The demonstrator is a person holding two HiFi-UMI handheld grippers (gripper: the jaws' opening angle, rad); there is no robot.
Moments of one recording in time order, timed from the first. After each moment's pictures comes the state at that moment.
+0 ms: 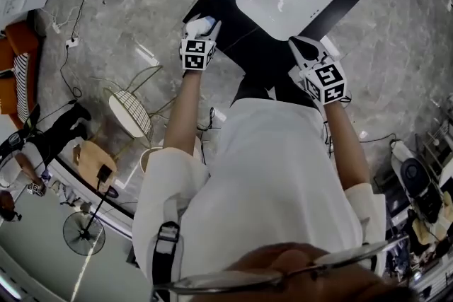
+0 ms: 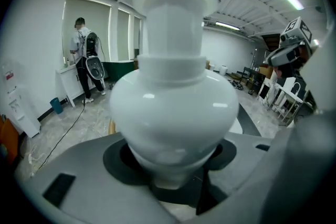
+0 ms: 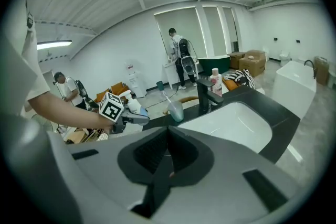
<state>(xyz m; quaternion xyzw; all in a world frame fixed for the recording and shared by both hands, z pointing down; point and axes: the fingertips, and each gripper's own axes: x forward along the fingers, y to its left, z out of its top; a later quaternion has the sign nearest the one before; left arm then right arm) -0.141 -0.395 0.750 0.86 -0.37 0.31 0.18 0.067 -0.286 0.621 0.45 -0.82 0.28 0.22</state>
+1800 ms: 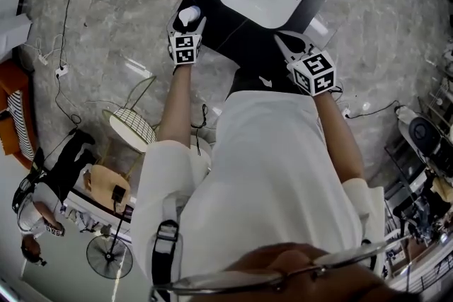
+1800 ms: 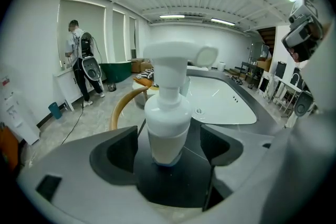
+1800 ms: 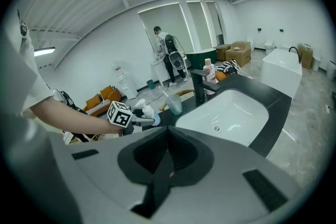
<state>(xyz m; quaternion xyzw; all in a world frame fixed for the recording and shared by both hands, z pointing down) -0.161 -0.419 0.811 0.86 -0.36 0.32 0.15 0.042 -0.266 0.637 0.49 -0.77 0.34 0.22</state>
